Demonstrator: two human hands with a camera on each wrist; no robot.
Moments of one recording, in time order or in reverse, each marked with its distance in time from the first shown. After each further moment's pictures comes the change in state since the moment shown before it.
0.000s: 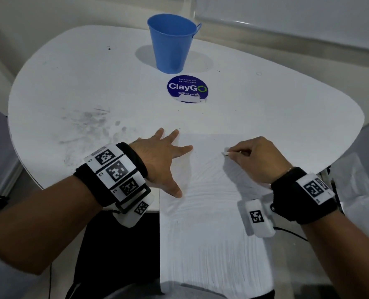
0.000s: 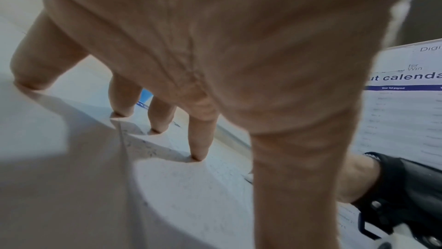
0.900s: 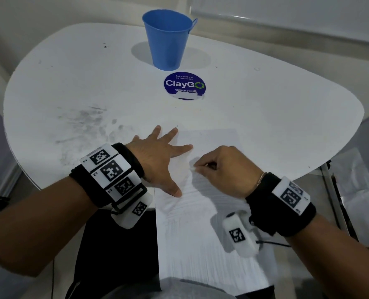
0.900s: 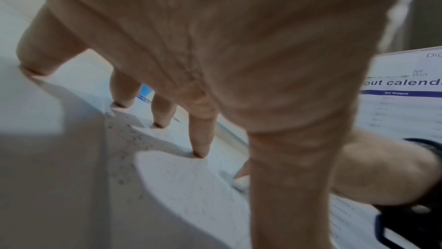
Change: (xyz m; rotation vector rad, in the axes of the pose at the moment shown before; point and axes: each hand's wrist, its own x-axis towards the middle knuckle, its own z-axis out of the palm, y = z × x) left_hand 0.003 -0.001 0.006 -0.028 -0.001 0.007; right_hand -0.023 -0.053 0.028 -0.081 -0.181 -0.185
